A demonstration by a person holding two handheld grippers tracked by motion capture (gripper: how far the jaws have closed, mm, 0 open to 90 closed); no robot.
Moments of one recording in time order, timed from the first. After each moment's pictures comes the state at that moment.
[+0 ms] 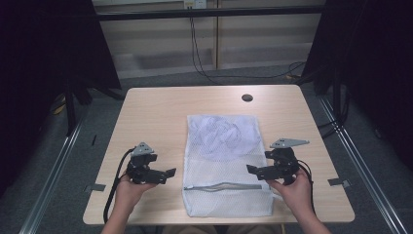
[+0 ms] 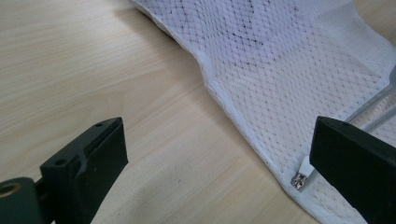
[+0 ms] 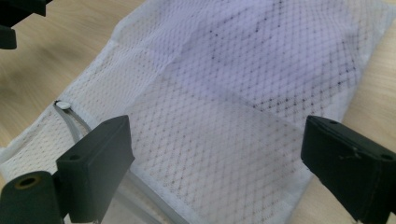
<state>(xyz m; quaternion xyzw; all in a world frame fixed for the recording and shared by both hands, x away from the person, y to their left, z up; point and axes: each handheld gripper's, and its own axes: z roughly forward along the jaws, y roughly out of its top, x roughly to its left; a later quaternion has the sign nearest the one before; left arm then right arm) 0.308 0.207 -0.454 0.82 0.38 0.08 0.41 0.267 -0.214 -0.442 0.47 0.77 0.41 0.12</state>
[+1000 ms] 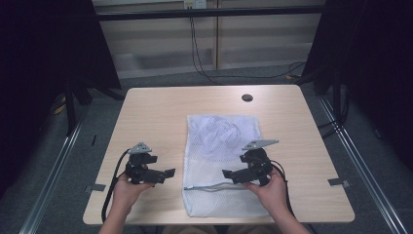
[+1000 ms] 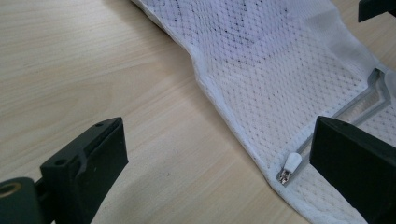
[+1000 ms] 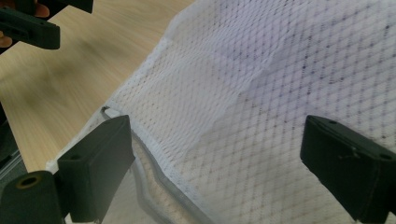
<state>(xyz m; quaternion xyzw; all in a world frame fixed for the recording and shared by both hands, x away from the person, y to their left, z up) 0.311 0.213 -0.456 0.82 0.39 0.04 0.42 0.275 -0.149 -0.446 0.45 0.79 0.41 0.06</state>
